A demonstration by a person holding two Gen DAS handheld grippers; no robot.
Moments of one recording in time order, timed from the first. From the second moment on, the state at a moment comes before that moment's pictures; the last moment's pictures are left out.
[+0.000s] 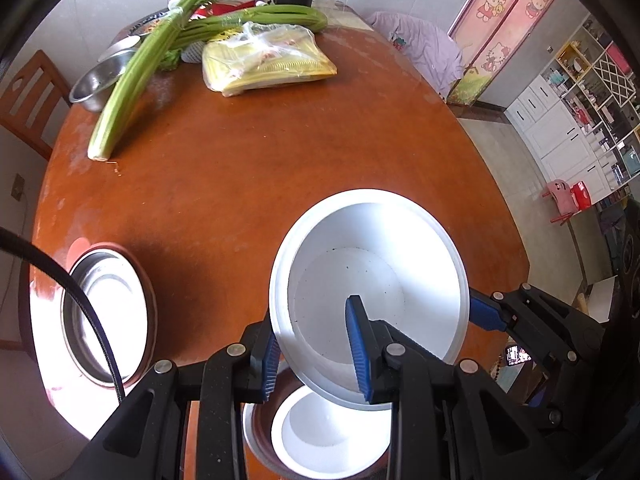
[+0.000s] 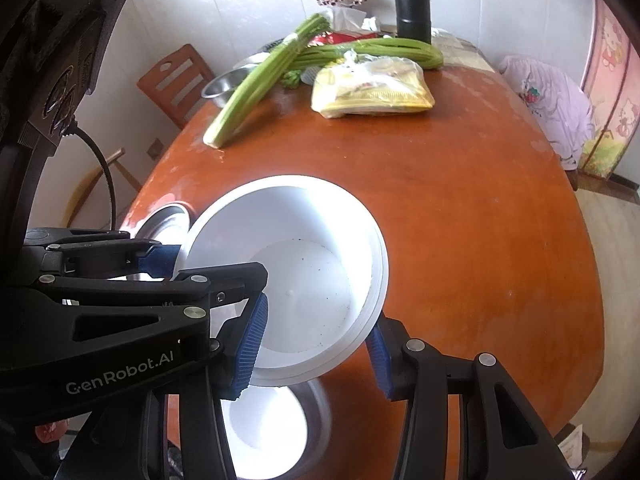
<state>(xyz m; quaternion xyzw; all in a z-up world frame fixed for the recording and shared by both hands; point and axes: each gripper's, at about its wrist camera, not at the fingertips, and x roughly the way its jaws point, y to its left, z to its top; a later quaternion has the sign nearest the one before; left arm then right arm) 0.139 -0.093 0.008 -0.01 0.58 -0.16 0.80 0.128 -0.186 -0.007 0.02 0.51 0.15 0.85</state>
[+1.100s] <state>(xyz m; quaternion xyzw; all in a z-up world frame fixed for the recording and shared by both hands) 0.057 -0.074 0.043 0.00 0.55 -0.16 0.82 0.044 -0.162 0.030 0.00 0.47 0.16 0.87</state>
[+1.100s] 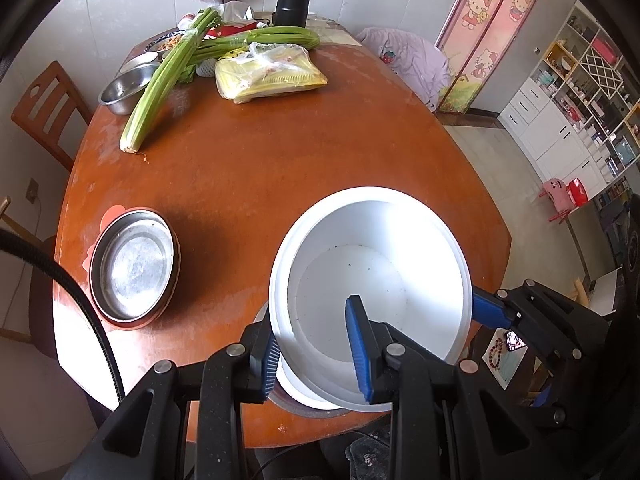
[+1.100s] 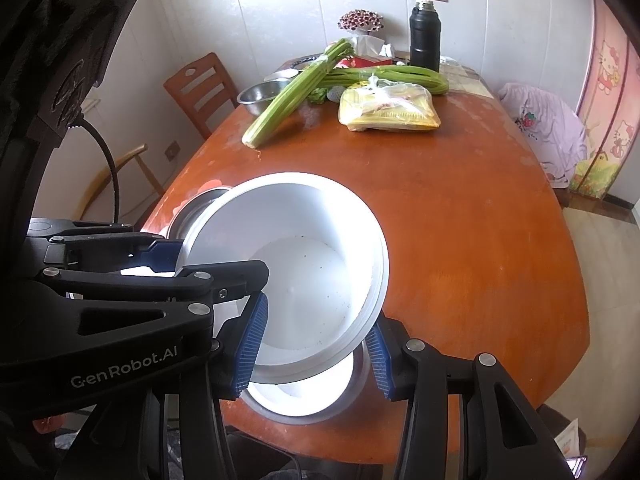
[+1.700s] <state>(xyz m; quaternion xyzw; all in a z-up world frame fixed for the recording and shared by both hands) 0.043 -0.068 0.017 0.00 0.58 -0.16 0.80 0.029 -0.152 0.009 0.00 0.50 0.15 0.85</state>
